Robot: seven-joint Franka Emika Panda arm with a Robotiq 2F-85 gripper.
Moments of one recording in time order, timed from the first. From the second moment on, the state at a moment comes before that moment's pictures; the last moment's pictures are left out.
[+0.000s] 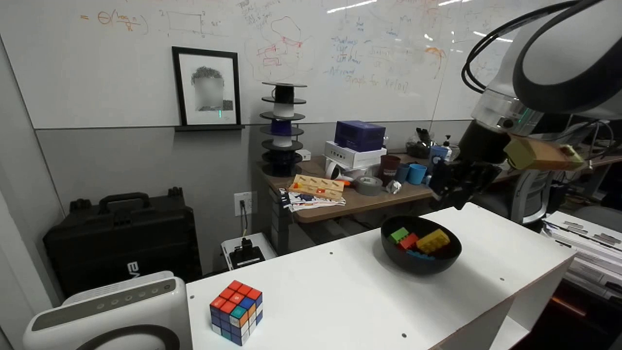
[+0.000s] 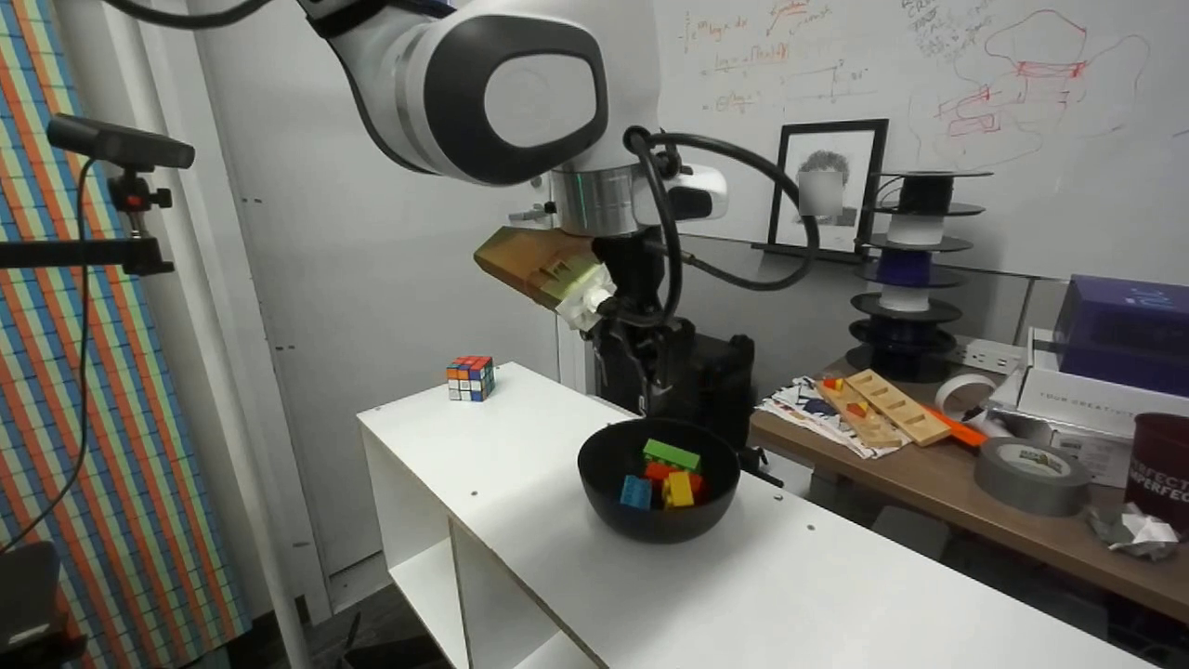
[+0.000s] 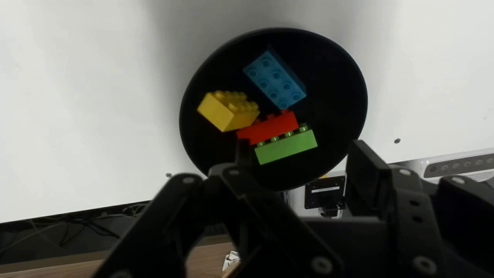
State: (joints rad) arm -0.04 0.42 0.04 -2.07 0.09 2.72 -0.01
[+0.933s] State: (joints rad) arm 0.03 -0.10 0.05 -2.37 -0.16 2.43 -0.08
